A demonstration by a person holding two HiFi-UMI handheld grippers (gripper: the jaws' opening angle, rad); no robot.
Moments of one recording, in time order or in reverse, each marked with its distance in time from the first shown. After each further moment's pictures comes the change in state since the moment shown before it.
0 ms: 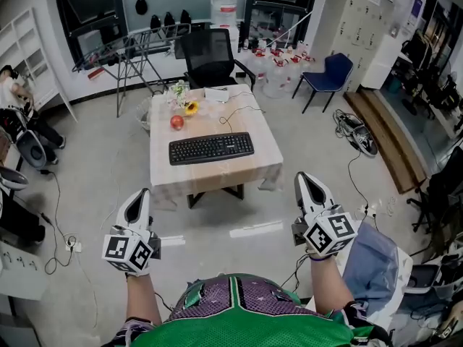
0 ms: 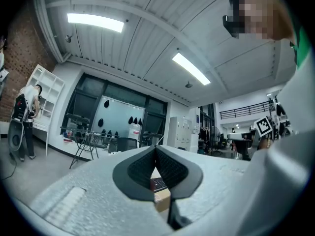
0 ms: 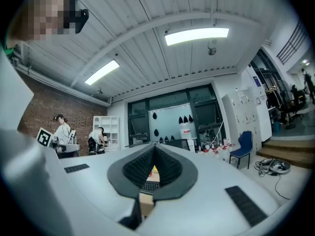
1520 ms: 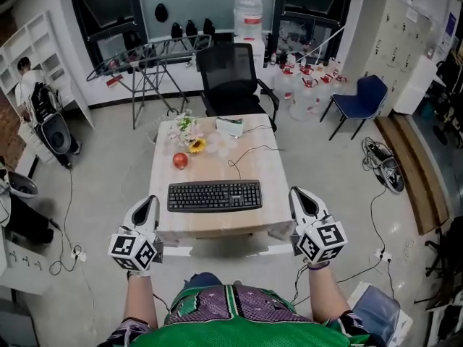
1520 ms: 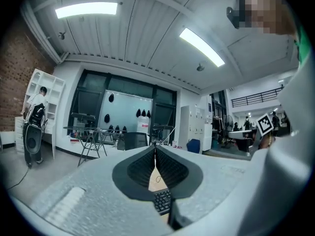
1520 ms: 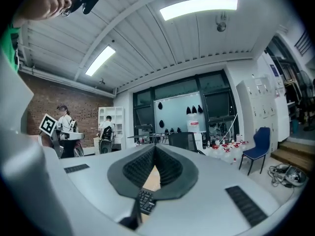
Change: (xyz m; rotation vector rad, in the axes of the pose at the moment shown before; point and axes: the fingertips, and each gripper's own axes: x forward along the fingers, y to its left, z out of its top) left arm 0.248 0.047 -0.025 0.050 0.105 0.121; right arm 0.241 -0.156 -0.035 -0.041 0.111 0.133
